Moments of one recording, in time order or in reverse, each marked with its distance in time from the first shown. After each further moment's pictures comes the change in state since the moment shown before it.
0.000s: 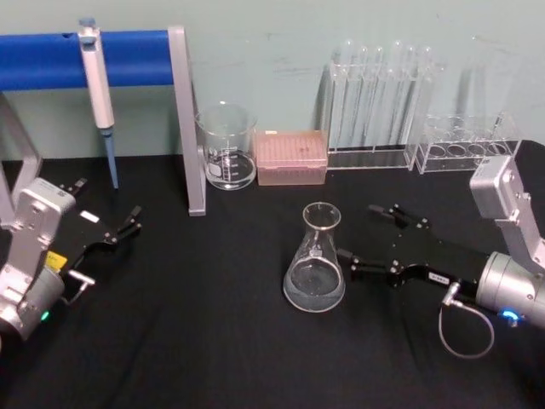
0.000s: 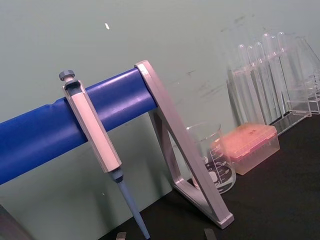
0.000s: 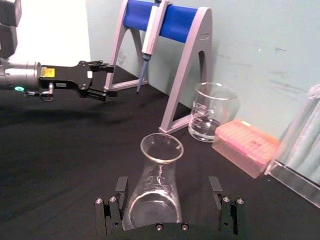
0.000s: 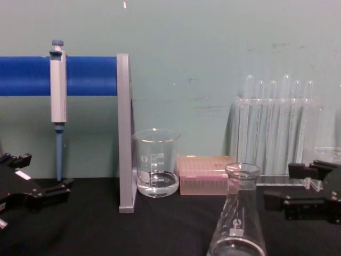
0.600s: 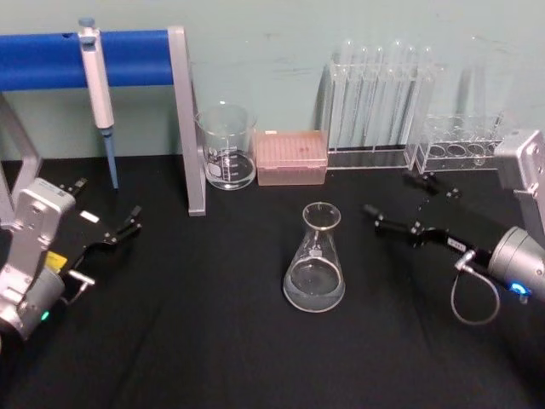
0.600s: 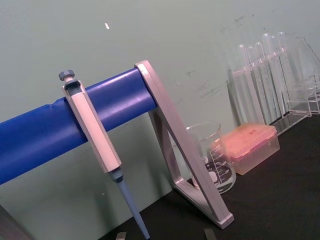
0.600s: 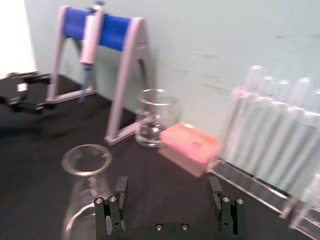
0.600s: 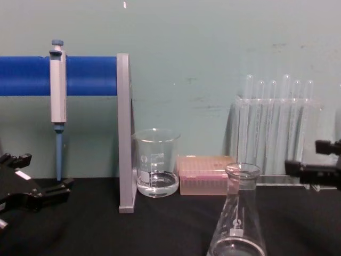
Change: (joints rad) left arm 0.000 0.000 0.000 0.000 0.000 0.000 0.000; right arm 0.016 -0.040 0.058 0.047 -0.019 -0.014 -0.118
